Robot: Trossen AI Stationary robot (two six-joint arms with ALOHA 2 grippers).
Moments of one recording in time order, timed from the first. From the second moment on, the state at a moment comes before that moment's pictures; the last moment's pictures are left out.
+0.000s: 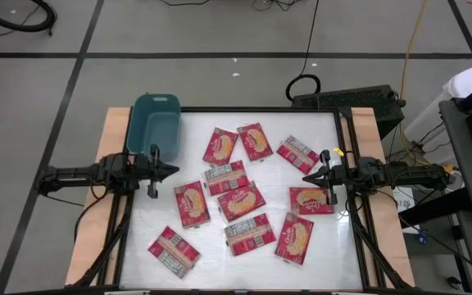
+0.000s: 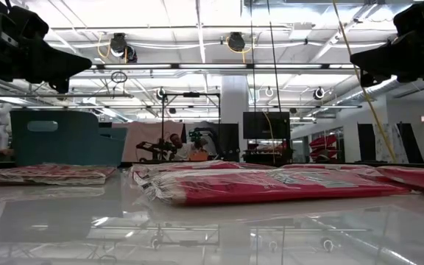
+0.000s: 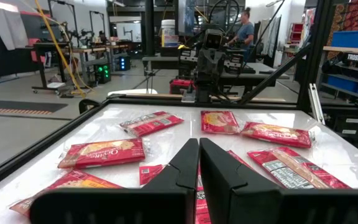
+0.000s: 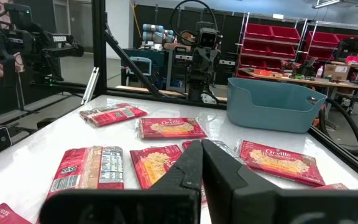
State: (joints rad) left arm 0.04 0.01 0.01 0.02 -0.02 0.00; right arm 0.05 0.02 0.01 0.02 -0.03 -0.09
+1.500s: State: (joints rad) left arm 0.04 0.08 0.30 -0.12 -0.01 -0.11; right arm 0.05 0.02 0.01 0.01 -0.02 0.14
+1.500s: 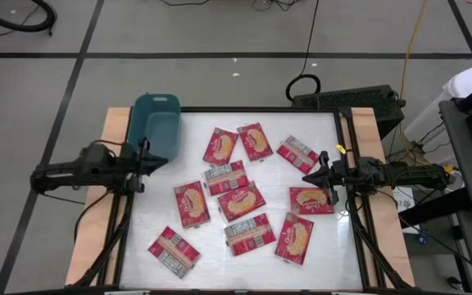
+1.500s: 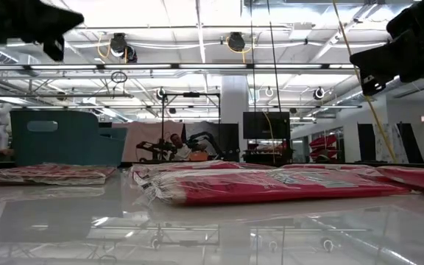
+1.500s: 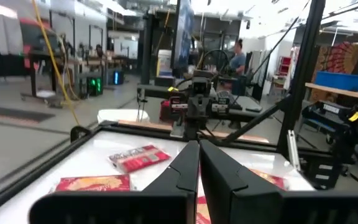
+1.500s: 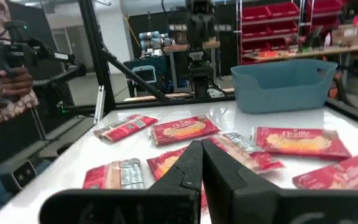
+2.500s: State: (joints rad) left arm -0.47 1.09 0.87 -0.81 -0.08 -0.09; right arm 0.05 0.03 0.01 0.00 0.06 0.23
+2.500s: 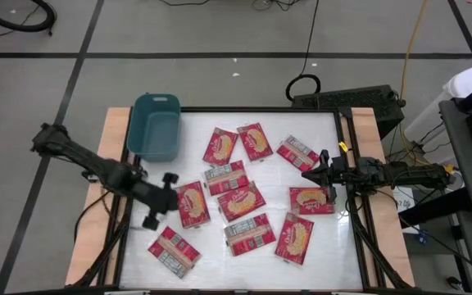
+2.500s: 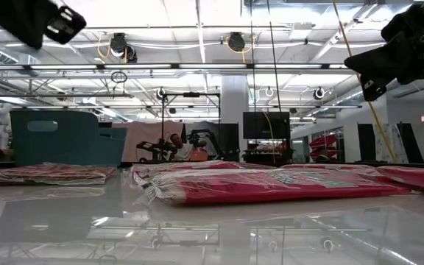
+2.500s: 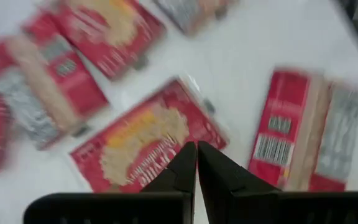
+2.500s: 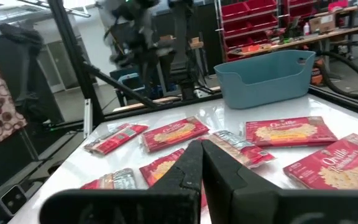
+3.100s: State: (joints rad) left arm -0.66 1.58 0.87 -0.81 -0.38 -0.02; right arm 0.05 0.03 0.01 0.00 0.06 0.25
